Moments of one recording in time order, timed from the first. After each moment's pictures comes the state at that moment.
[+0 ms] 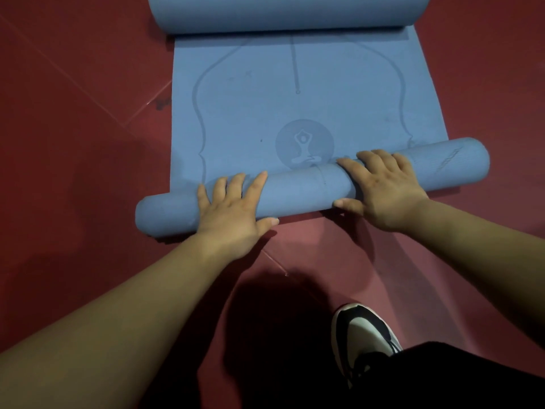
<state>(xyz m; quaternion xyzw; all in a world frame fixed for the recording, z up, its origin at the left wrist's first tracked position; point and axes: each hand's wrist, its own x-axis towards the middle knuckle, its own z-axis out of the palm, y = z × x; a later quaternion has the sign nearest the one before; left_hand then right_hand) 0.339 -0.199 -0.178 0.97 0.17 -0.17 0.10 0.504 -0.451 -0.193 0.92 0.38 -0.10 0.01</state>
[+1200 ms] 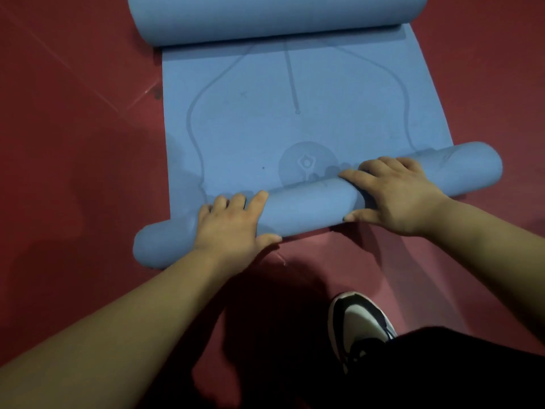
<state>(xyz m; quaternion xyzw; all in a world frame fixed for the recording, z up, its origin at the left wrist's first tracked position) 0.310 -0.215 -0.177 0.97 0.12 -0.19 0.03 0.495 -0.475 -0.173 0.89 0.44 -0.16 0.02</state>
